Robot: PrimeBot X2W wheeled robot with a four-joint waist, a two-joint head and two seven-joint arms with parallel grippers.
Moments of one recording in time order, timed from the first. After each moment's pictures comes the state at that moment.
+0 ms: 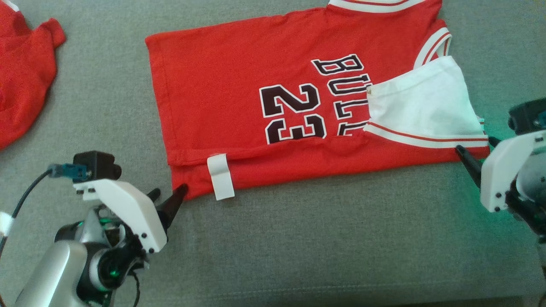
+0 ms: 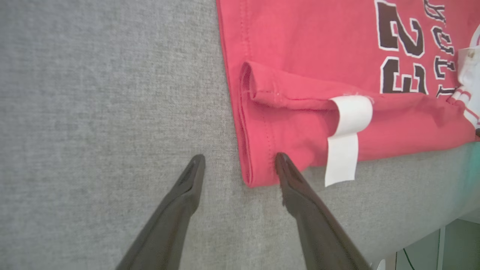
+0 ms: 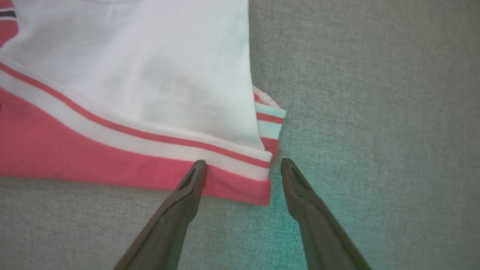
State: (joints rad) left arm -0.12 0.37 -0.31 -0.14 -0.78 0.28 0.64; right arm -0.27 -0.43 0.09 0.07 0.35 0.12 0.82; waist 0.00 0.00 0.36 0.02
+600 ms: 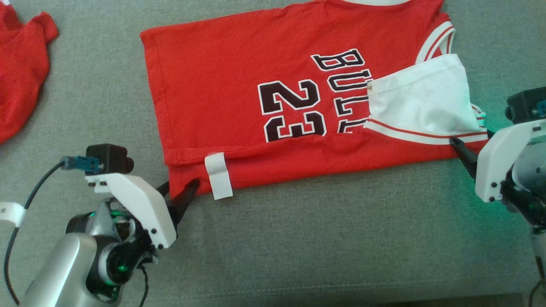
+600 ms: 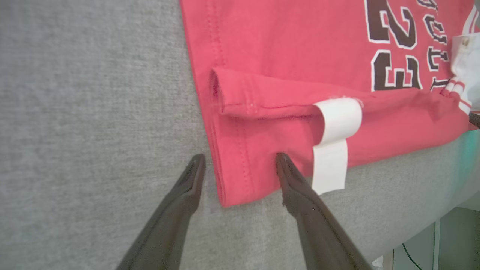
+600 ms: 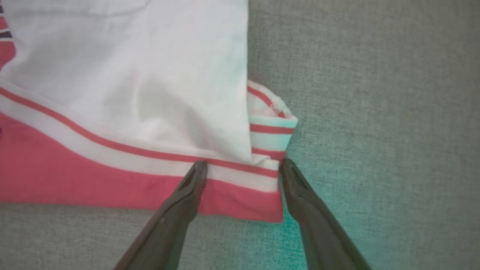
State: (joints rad) left arm -0.17 0.36 -0.35 -0.11 -0.78 0.24 0.64; right arm -0.32 -0.39 0.08 0.09 0.36 0.12 0.85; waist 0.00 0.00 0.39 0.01
